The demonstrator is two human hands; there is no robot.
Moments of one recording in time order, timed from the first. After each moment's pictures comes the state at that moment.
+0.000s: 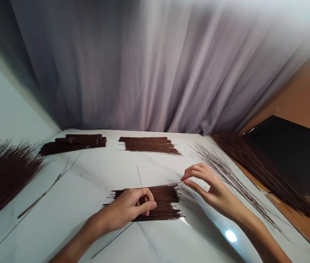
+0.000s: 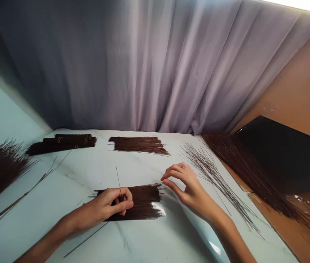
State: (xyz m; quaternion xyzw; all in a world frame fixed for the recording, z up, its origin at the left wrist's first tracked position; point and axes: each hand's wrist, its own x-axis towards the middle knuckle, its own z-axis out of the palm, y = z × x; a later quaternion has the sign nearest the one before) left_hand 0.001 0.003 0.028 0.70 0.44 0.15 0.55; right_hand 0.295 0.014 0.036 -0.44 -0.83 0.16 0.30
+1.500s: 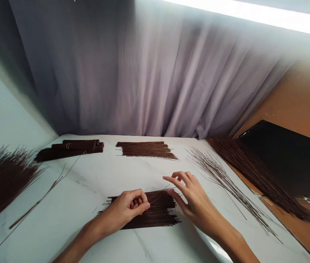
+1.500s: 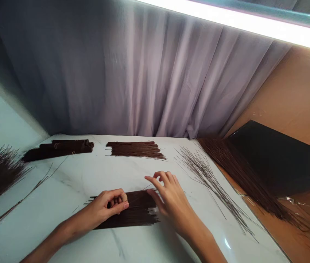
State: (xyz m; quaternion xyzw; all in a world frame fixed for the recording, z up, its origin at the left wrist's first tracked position) left_hand 0.003 0.010 0.012 0.71 0.46 0.18 0.50; right_hand 0.264 0.003 0.016 -0.46 -0.85 0.01 0.25
